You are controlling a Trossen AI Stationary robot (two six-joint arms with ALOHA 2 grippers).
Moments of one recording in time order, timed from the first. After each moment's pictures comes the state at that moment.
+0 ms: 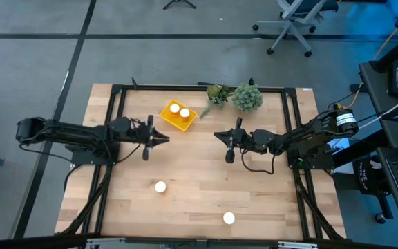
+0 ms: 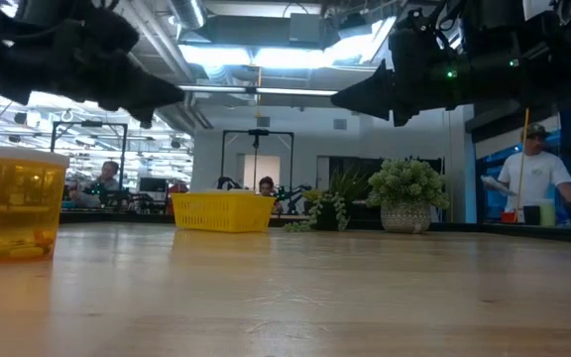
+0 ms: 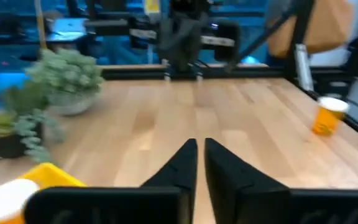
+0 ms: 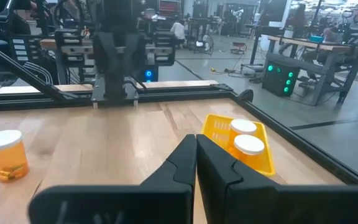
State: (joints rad) left arm 0.14 0.81 0.14 0.55 0.15 0.01; right arm 0.07 1.52 0.43 1.05 0.35 -0.03
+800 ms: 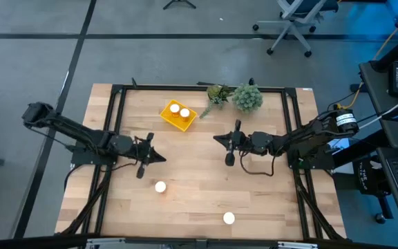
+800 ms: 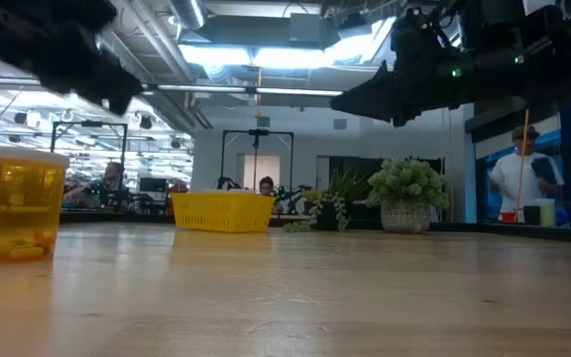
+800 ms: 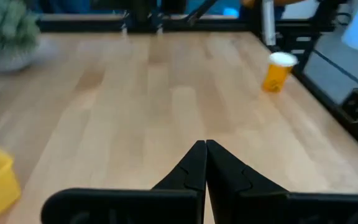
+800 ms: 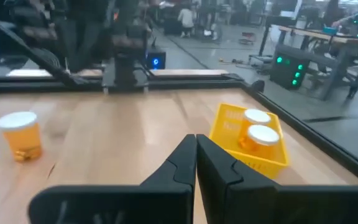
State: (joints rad) left arm -0.30 0.81 0.26 0.21 -0.17 -0.13; right arm 0.11 1.52 0.46 0.97 0.36 -0.03
